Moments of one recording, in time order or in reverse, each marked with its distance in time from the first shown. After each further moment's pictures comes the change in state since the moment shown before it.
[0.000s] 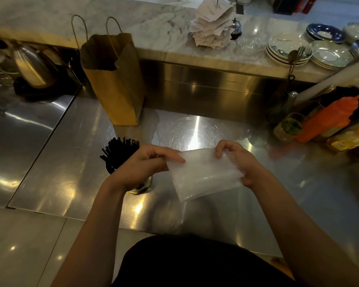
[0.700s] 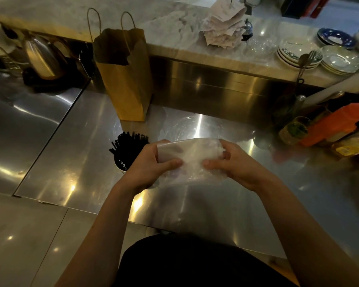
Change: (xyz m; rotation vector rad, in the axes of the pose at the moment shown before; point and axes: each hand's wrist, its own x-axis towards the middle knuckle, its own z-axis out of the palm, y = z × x) left_hand -0.016 -0.010 0.004 0.033 0.237 0.015; right_hand -0.003 -0.001 0.030 -0.202 -0.043 -0.006
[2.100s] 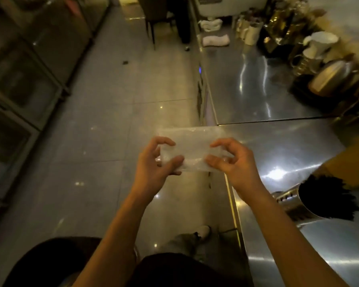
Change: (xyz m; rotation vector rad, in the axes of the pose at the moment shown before) left_hand -0.317 -0.033 -0.027 -0.120 1.596 0.086; right_hand -0.004 -0.003 0.322 -0.268 -0.989 -0.391
